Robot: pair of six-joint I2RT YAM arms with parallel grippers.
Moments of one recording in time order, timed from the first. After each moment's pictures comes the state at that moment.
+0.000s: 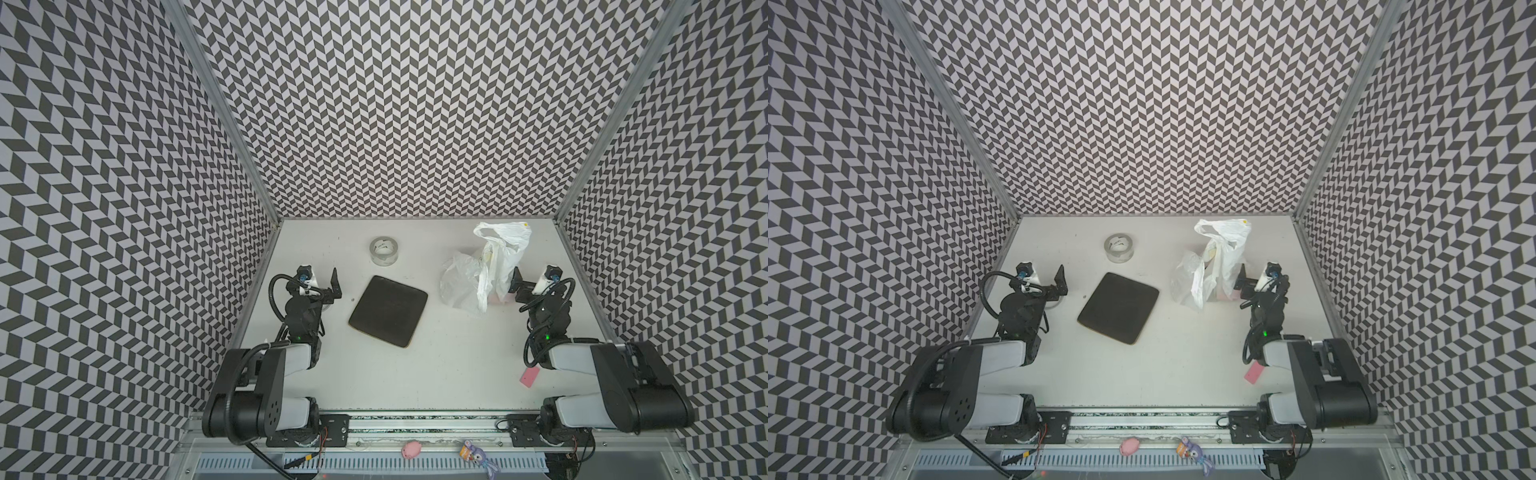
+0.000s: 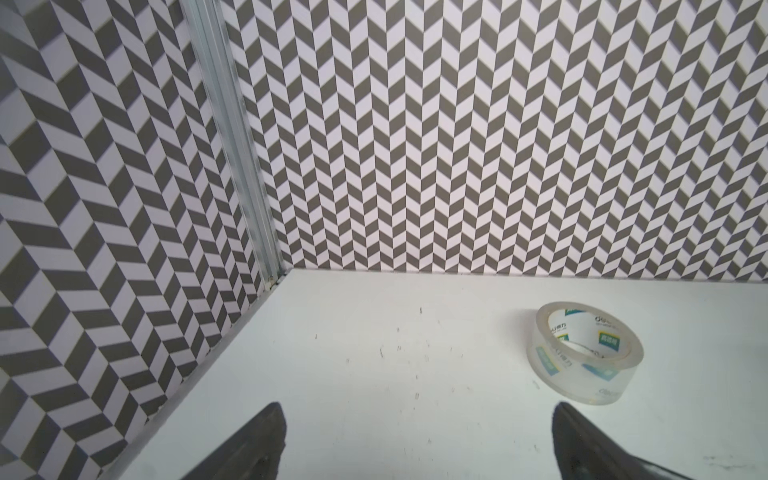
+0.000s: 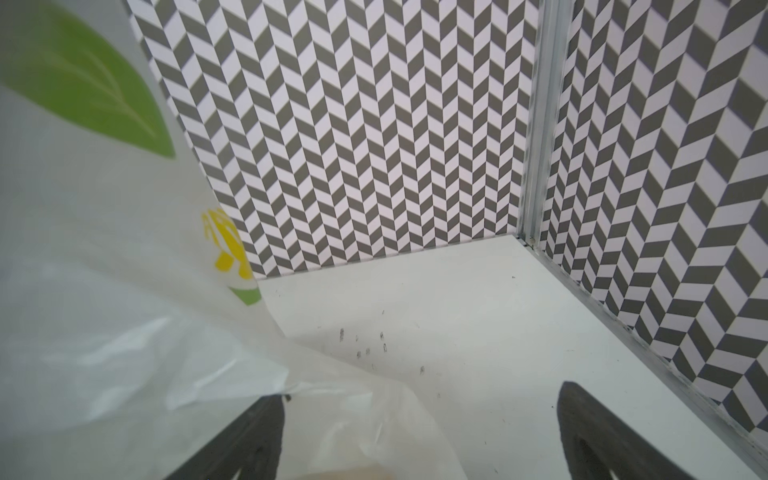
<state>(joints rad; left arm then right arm) -0.02 1.32 0.28 1.05 -0.03 -0.01 0.06 1.33 0.25 1.08 0.25 0.12</state>
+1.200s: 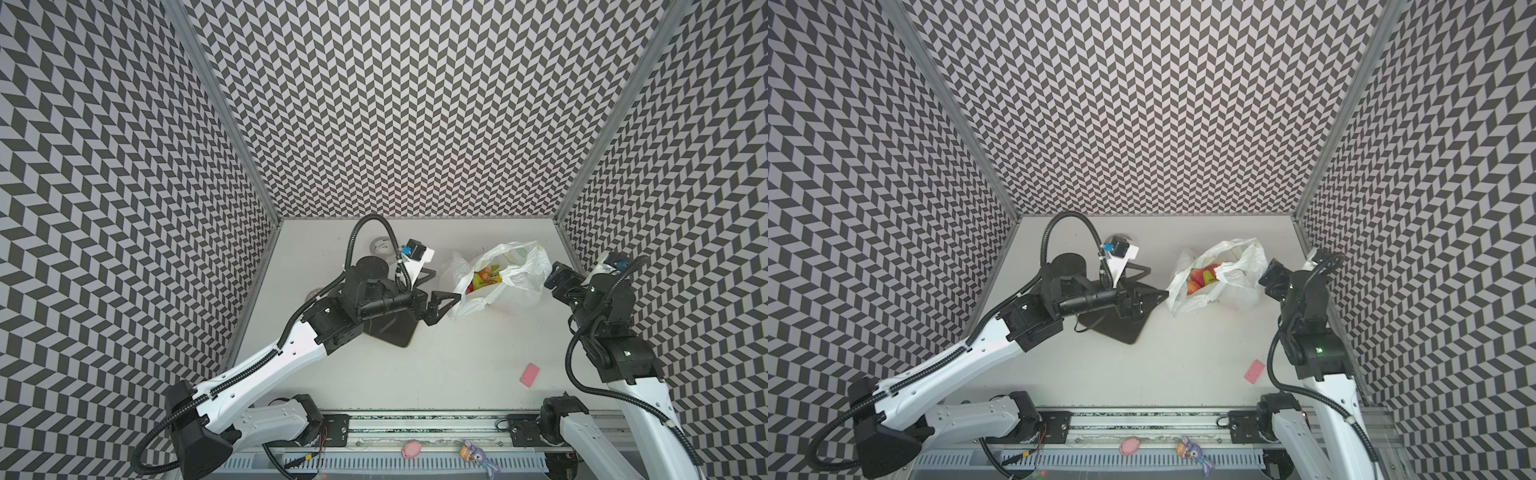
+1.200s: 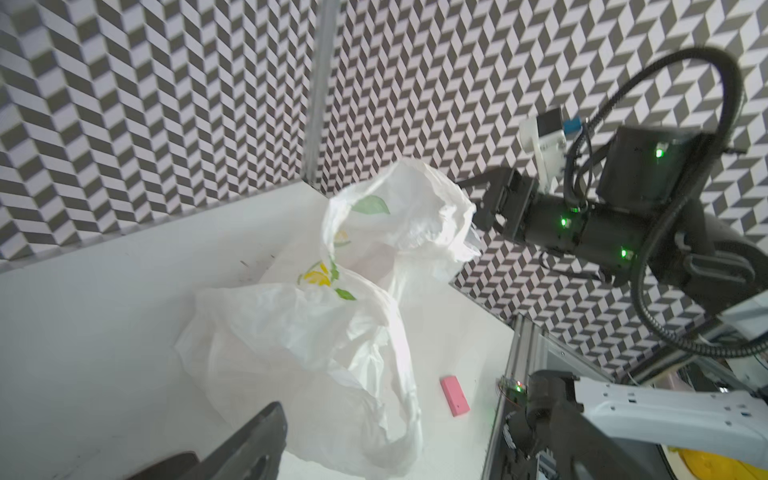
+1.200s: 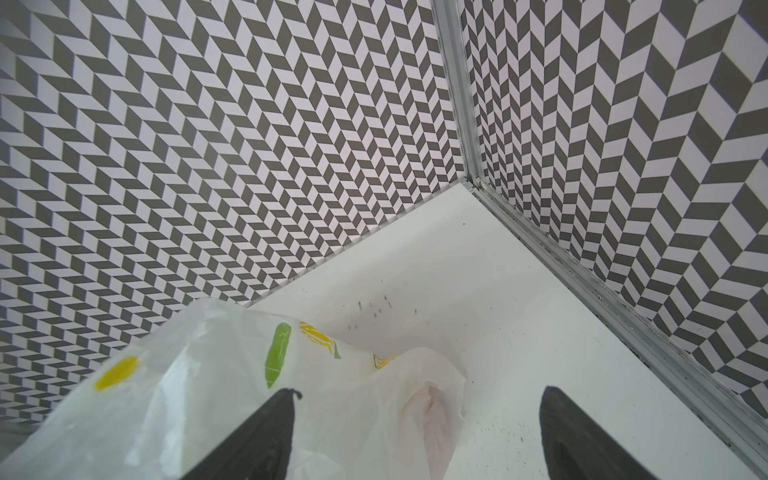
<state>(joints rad) -0.90 1.16 1.11 -0.18 0.32 -0.29 0.06 0.70 0.87 -0.52 0.32 0.51</state>
